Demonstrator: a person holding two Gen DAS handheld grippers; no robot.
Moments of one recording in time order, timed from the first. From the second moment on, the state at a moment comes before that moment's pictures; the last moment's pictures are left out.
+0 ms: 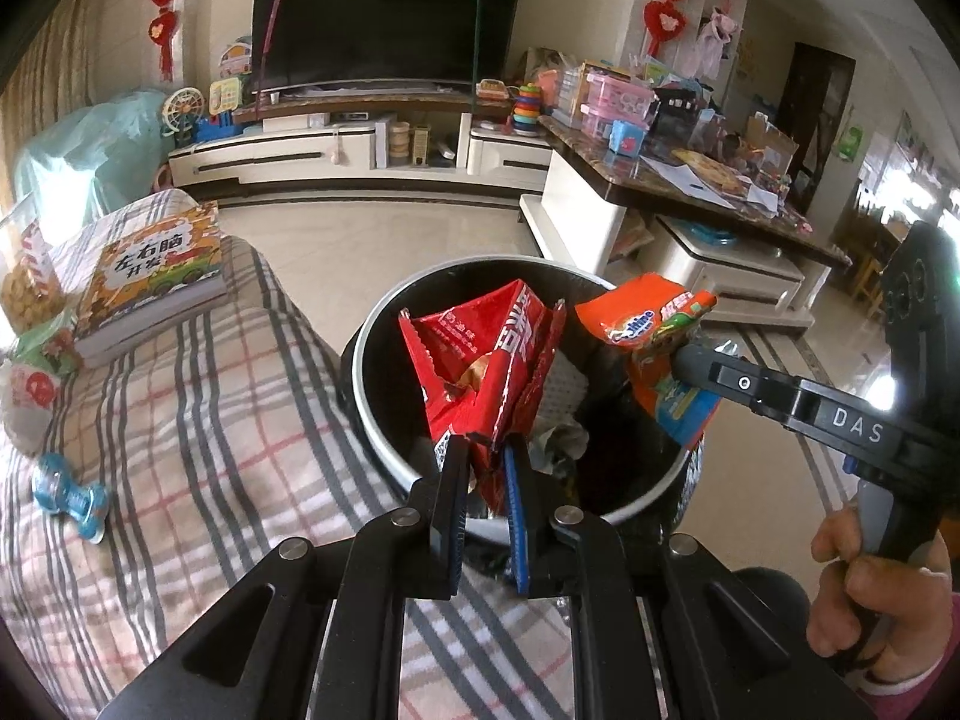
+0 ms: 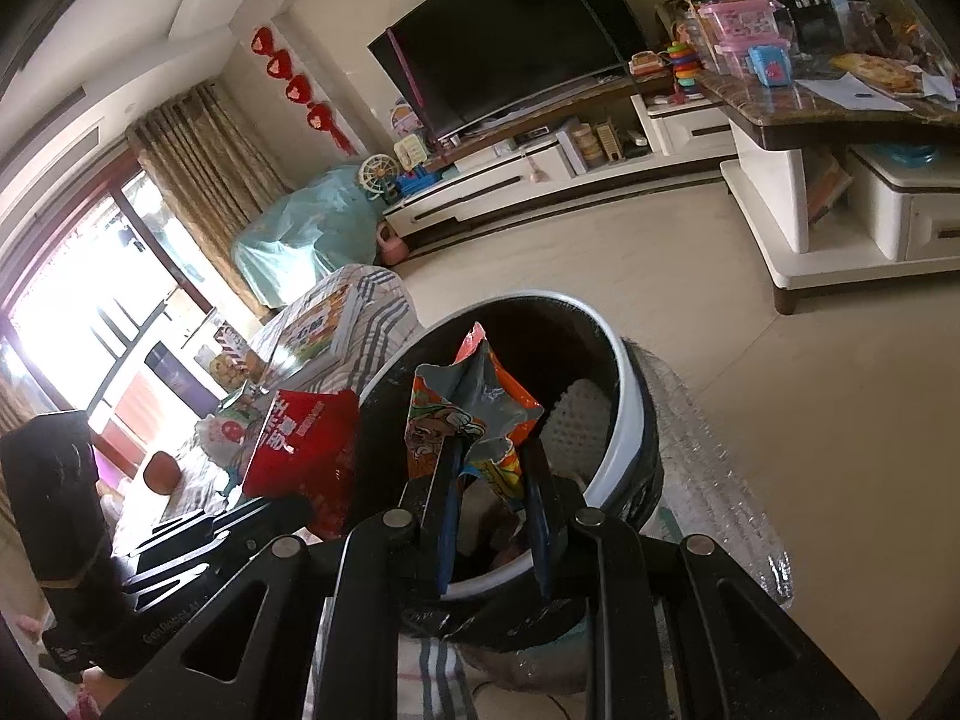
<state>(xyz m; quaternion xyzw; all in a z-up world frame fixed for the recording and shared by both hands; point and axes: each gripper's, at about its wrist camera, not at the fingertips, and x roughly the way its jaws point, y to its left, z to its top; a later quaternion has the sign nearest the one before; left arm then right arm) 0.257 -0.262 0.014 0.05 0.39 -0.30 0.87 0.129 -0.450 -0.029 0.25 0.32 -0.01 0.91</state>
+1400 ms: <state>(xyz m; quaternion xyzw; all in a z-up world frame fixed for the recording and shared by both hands) 0.301 -0.293 0.002 0.04 0.41 -0.30 0.86 0.172 -0.454 -0.037 0.21 0.36 -0.03 0.91</state>
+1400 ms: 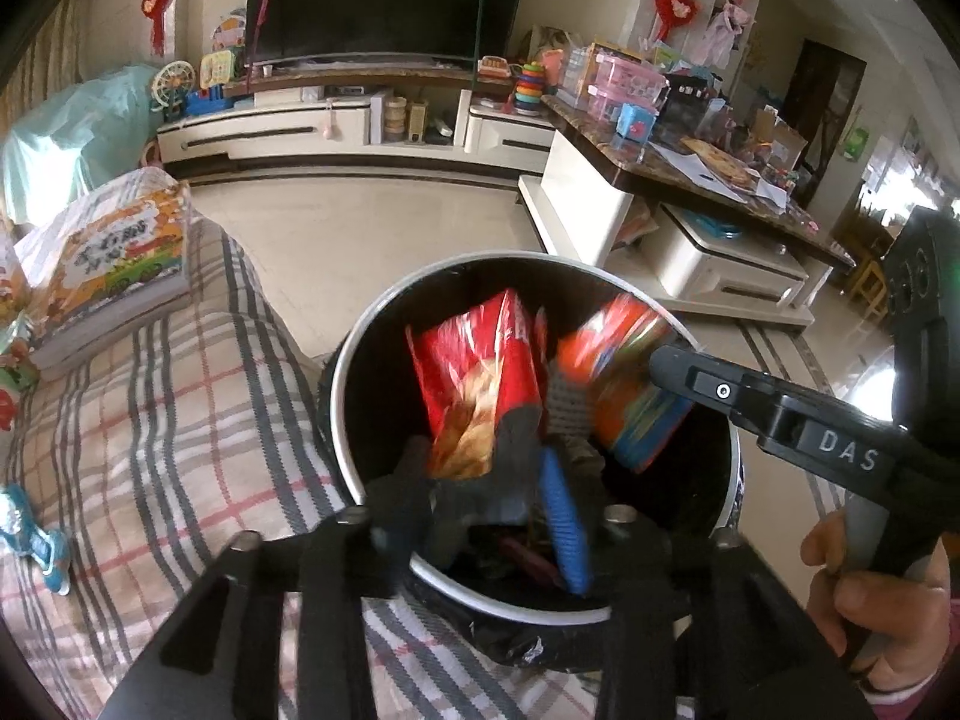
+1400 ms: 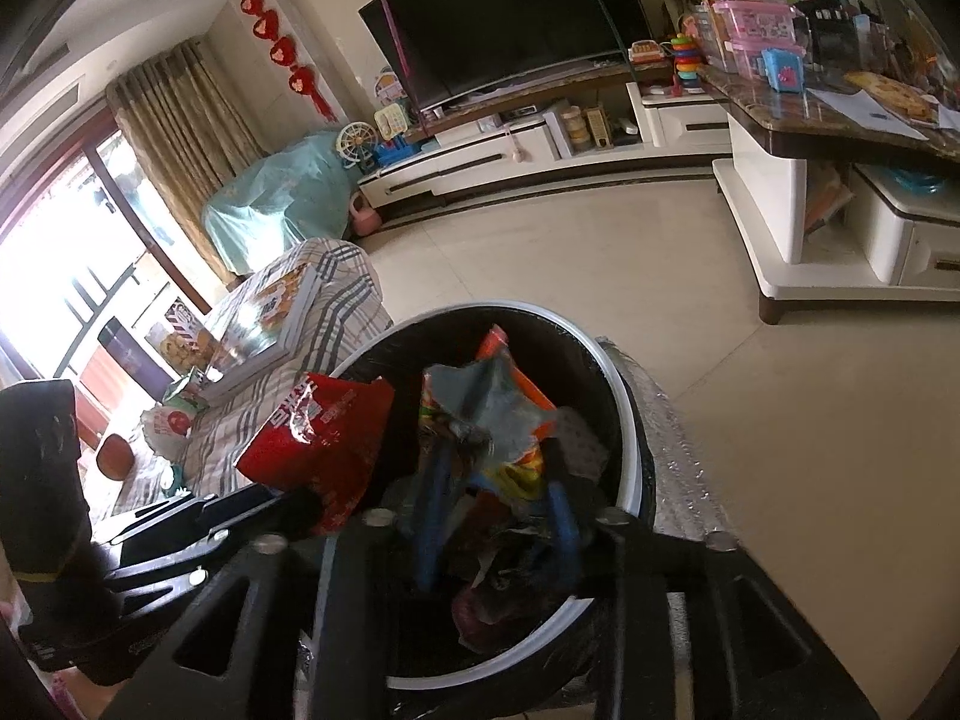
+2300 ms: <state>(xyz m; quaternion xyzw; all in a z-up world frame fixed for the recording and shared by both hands) 0.211 -0.174 -0.001 0.00 0.39 -0.21 0.90 0.131 -0.406 -0.026 0.23 0.34 0.02 0.91</state>
